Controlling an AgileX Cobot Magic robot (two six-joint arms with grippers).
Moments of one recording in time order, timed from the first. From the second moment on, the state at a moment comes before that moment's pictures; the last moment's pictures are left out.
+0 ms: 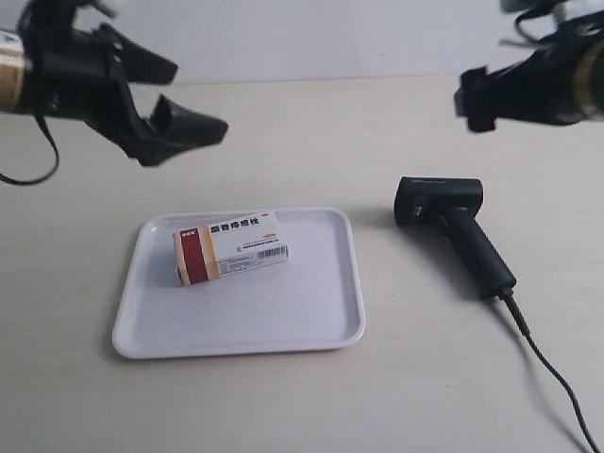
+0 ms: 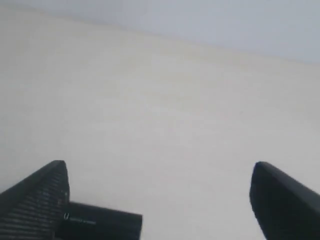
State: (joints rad) left arm -0.27 1.52 -0.93 1.74 -0.63 -1.30; right arm 0.46 1.39 -0.79 -1.26 0.25 1.28
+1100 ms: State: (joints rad) left arm -0.12 0.34 -0.09 1.60 -0.40 -1.50; right arm 0.46 0.92 -0.48 -0.96 0.13 1.17
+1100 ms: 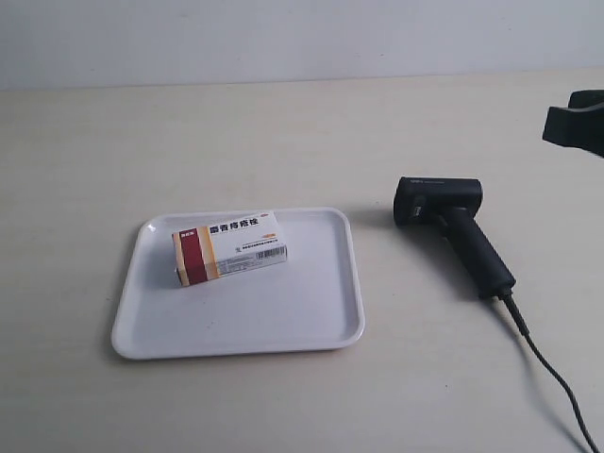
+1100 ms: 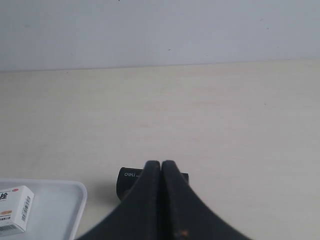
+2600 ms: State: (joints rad) left arm -0.02 0.01 0.00 0.06 0.26 -0.06; right arm 0.46 0.92 -0.48 -0.96 0.13 1.17
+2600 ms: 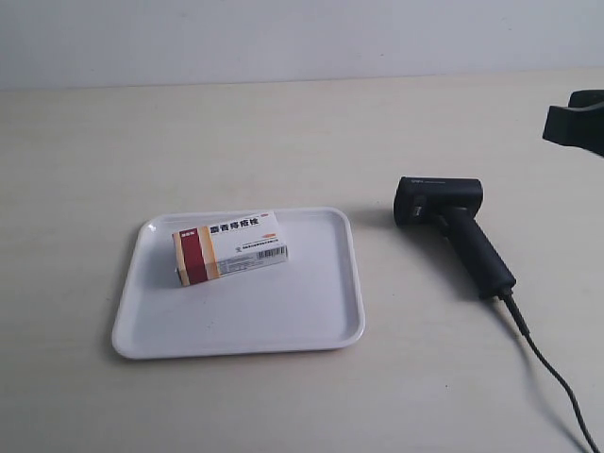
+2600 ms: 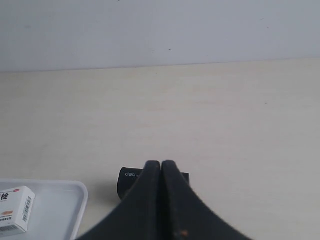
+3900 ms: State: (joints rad) left arm -0.02 0.01 0.00 0.06 0.26 -0.06; right arm 0.46 0.19 0.00 0.11 0.03 0.12
